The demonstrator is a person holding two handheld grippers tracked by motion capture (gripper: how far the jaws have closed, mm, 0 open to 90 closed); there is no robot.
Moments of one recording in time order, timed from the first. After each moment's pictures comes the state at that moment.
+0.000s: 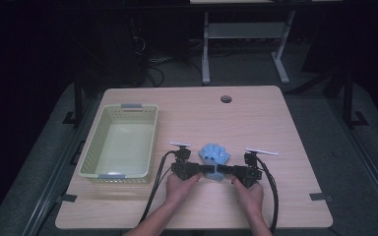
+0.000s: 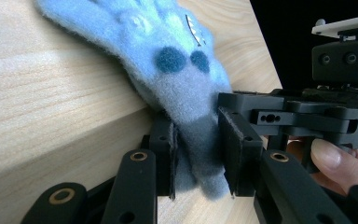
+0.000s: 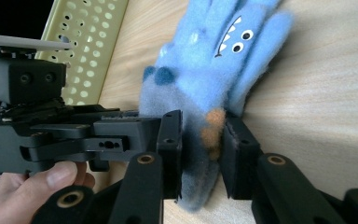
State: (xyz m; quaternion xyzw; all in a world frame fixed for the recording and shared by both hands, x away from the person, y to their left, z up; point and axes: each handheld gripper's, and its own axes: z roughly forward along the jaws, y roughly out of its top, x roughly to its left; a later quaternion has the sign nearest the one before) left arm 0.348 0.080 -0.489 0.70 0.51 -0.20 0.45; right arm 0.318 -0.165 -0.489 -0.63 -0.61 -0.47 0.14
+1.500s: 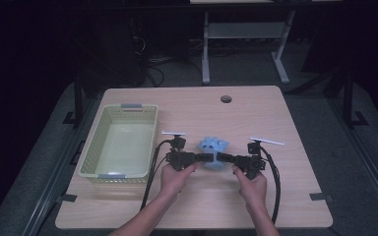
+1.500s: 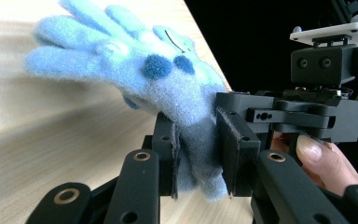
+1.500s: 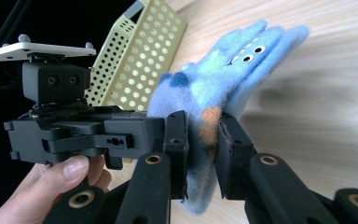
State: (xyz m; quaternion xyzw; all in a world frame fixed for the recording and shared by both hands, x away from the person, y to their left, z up) left arm 0.351 0.093 -0.435 0.69 0.47 -0.19 0.51; right arm 0.320 -0.165 -0.438 -0.58 -0.61 -0.53 0.13
